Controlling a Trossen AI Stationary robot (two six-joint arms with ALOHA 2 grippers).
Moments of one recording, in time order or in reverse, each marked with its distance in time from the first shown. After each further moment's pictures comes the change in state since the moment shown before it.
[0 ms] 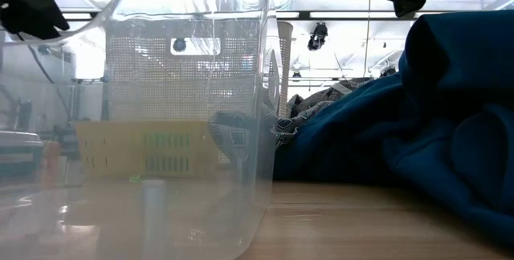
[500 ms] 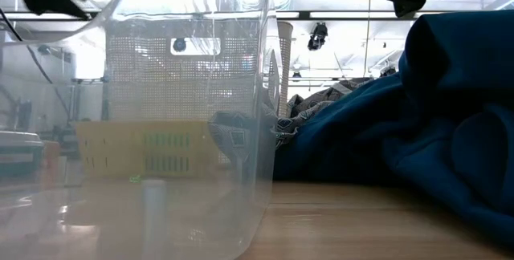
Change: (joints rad) left arm 0.003 -0.009 0.067 0.183 -0.169 0.323; right arm 0.000 0.000 0.000 0.000 0.000 0.000
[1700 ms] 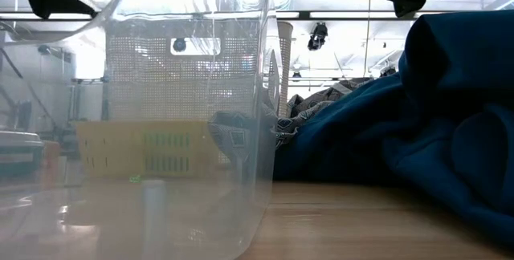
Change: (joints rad) left arm 0.005 -0.233 -0.051 0.037 -0.183 0.160; right arm 0.000 0.000 0.000 0.000 0.000 0.000
